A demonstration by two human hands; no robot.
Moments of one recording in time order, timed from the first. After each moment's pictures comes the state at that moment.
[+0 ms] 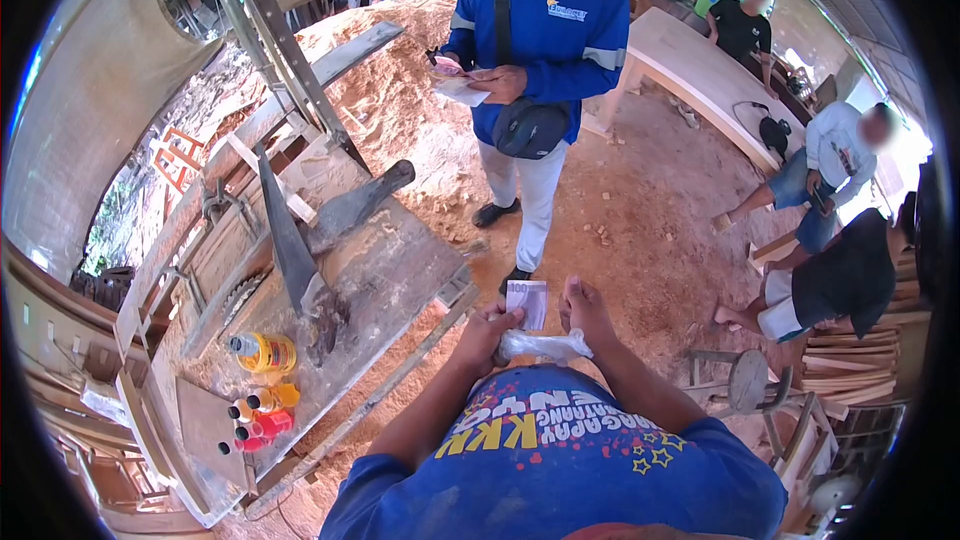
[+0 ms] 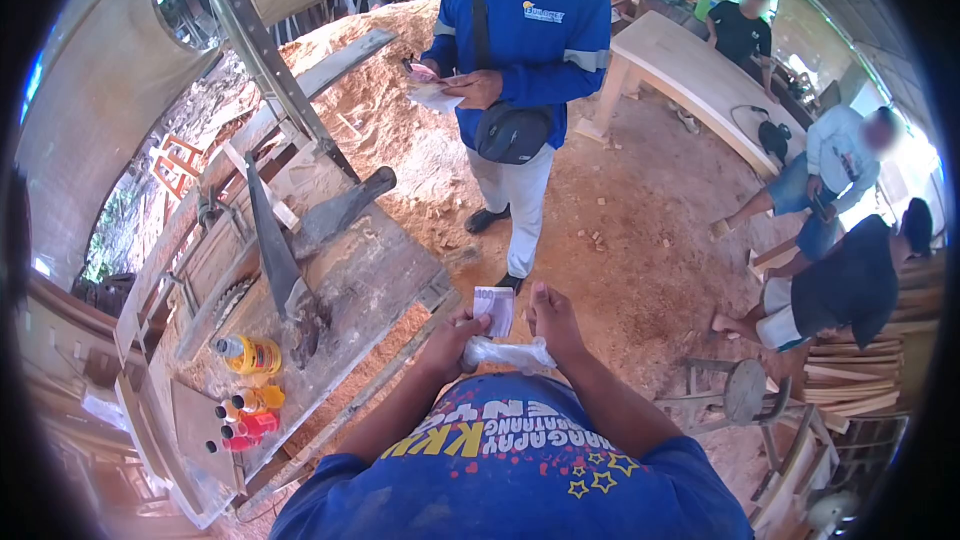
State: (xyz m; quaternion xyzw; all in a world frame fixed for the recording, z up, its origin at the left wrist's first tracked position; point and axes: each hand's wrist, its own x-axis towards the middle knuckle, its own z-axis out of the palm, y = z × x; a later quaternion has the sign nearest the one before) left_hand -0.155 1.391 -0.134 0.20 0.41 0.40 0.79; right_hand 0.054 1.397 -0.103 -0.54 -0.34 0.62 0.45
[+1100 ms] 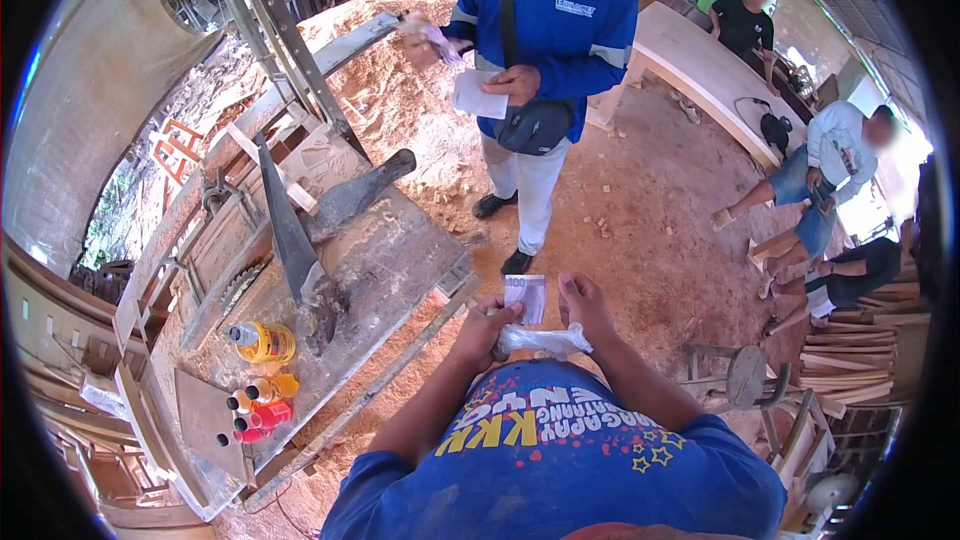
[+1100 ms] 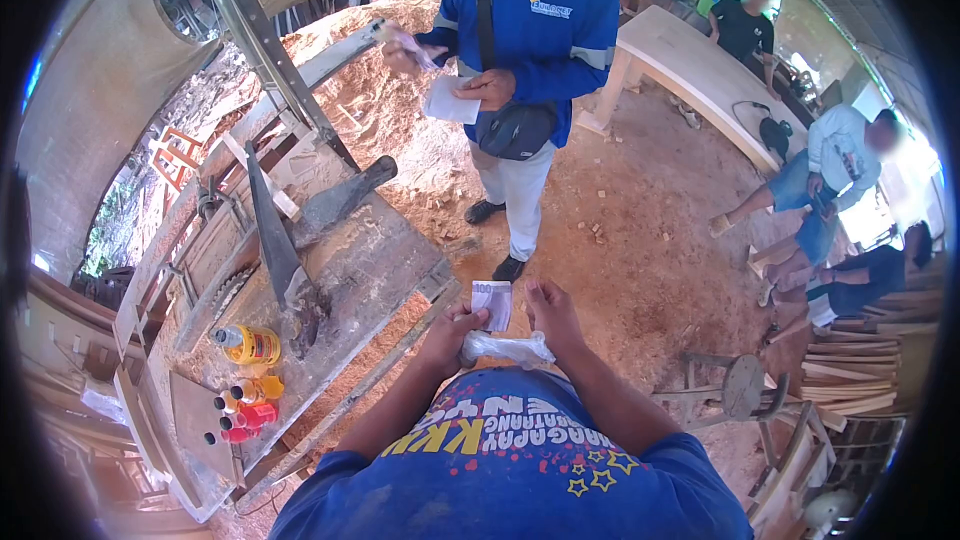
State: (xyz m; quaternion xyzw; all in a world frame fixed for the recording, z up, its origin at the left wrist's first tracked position) left_hand -0.159 1.381 -0.134 0.19 0.41 0.40 0.80; right_hand 0.048 1.388 -0.101 -0.55 -0.32 0.63 0.44
